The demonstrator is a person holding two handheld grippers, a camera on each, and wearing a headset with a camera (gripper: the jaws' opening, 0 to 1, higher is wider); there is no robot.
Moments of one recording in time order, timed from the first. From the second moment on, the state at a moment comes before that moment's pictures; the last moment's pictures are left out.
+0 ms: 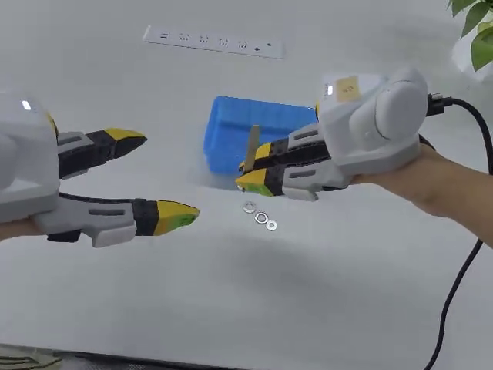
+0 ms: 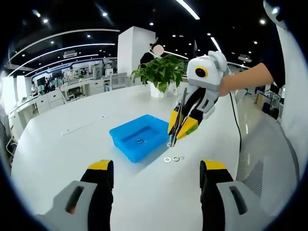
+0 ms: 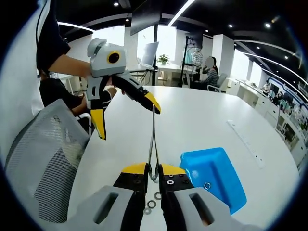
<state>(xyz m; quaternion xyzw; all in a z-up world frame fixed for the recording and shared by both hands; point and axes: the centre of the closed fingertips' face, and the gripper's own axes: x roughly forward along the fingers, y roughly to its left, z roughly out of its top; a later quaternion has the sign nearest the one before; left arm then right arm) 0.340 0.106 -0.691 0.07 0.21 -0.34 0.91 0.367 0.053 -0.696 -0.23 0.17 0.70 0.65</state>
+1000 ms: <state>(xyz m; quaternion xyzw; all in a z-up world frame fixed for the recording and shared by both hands) 0.321 0.107 -0.723 0.05 0.24 -0.34 0.91 0.500 0.050 -0.705 -0.22 0.18 0.63 0.72</state>
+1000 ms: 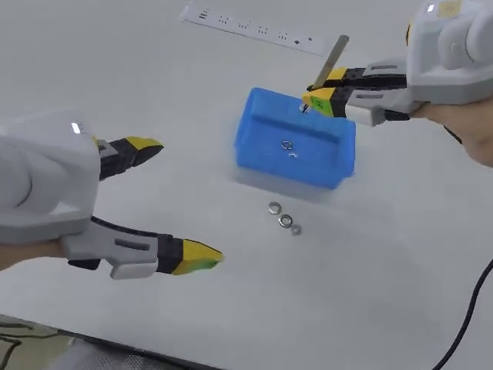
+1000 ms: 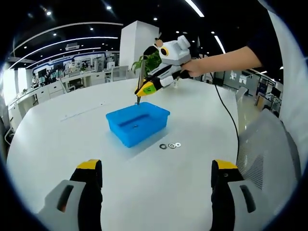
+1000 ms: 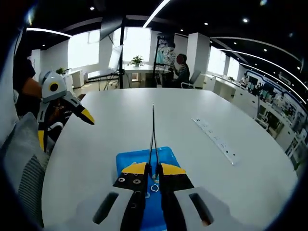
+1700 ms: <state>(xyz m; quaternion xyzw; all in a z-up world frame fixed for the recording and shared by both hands) 0.320 0.107 -0.737 0.04 0.26 -0.33 0.90 0.495 0.057 -0.761 -0.23 0.22 0.62 0.72</state>
